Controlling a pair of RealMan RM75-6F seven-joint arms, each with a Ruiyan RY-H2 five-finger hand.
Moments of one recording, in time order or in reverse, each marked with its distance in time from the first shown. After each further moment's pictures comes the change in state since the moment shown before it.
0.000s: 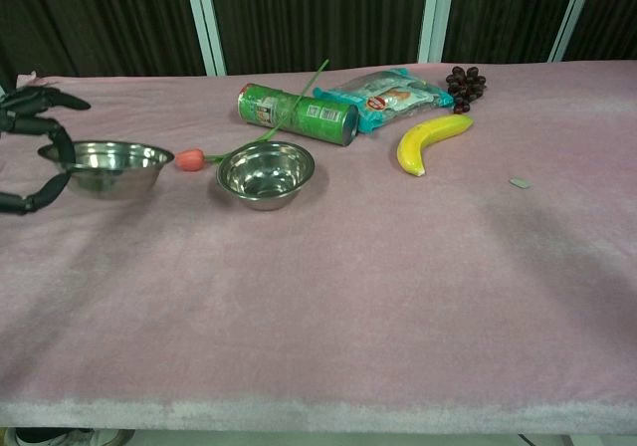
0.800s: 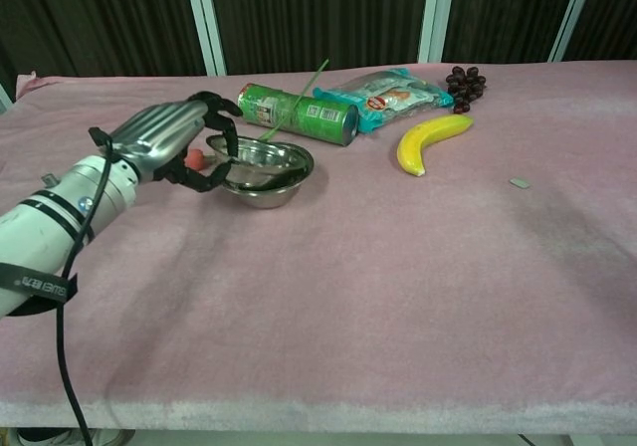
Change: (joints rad) left arm -0.333 -0.281 -0.137 0.137 -0.252 -0.321 0.303; right arm -0.054 0.067 0.036 0.008 0.026 0.009 0.099
